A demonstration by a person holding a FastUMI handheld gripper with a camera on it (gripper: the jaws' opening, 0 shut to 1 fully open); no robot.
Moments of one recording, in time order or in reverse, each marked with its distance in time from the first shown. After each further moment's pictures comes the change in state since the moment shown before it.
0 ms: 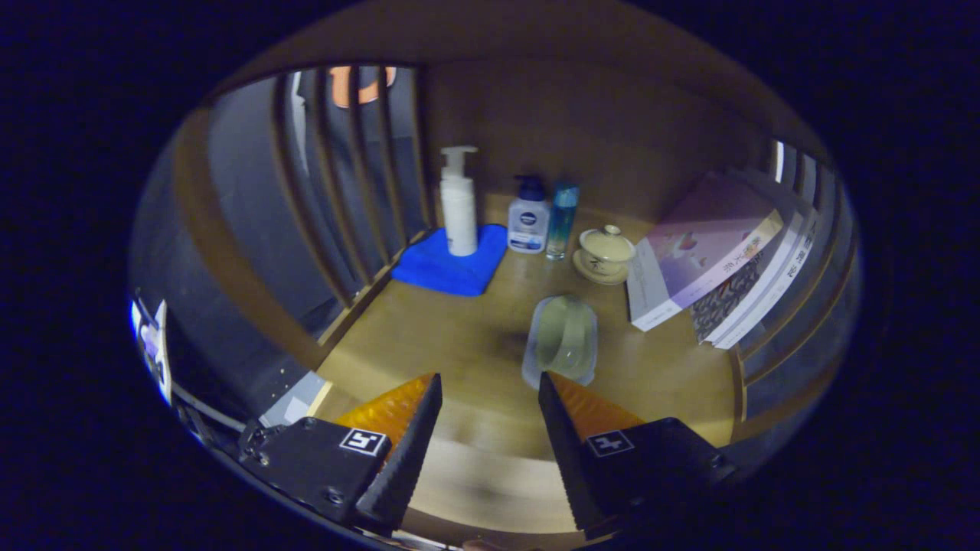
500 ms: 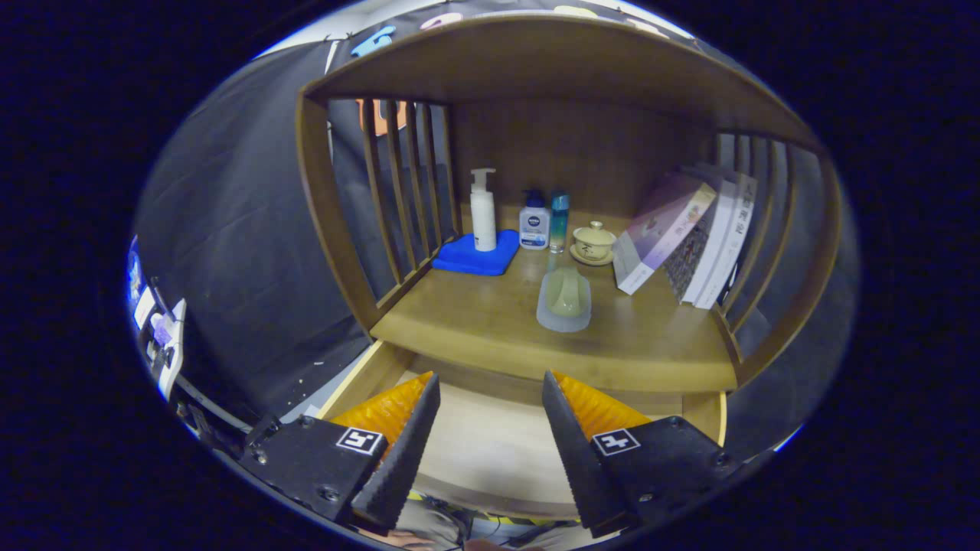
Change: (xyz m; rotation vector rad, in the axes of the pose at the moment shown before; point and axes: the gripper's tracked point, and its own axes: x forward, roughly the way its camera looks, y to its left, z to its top) arm -0.089 0.015 -0.081 0.051 -0.161 0.015
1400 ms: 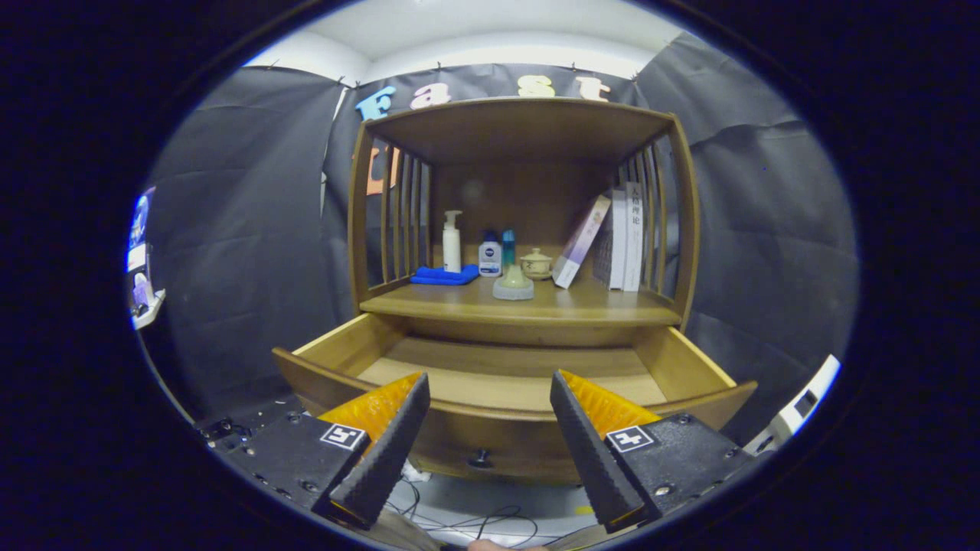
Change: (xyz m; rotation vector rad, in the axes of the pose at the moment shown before) arm -0.056 -0.016 -0.146 0.022 -0.386 -0.155
